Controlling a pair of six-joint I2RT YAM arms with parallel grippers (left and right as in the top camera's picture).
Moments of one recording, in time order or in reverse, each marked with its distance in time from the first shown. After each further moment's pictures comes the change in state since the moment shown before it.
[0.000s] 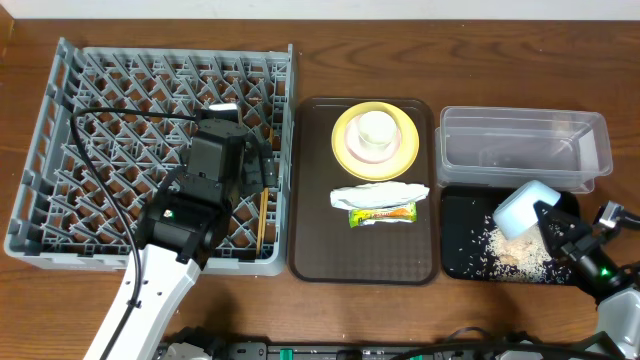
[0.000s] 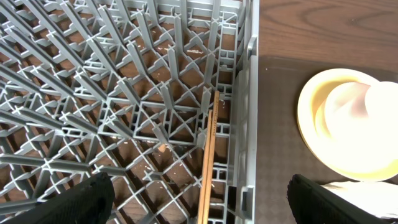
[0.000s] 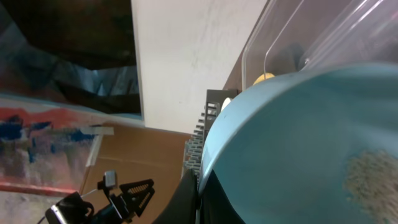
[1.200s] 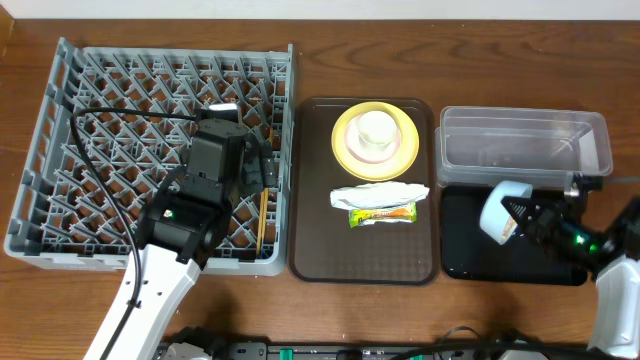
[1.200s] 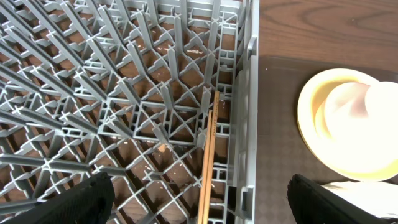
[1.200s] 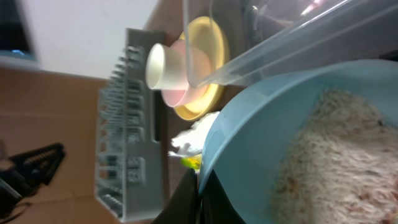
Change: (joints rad) left arm 0.000 0.000 0.000 0.000 0.000 0.000; right arm 0.283 0.000 0.172 -0.283 0.402 -0.219
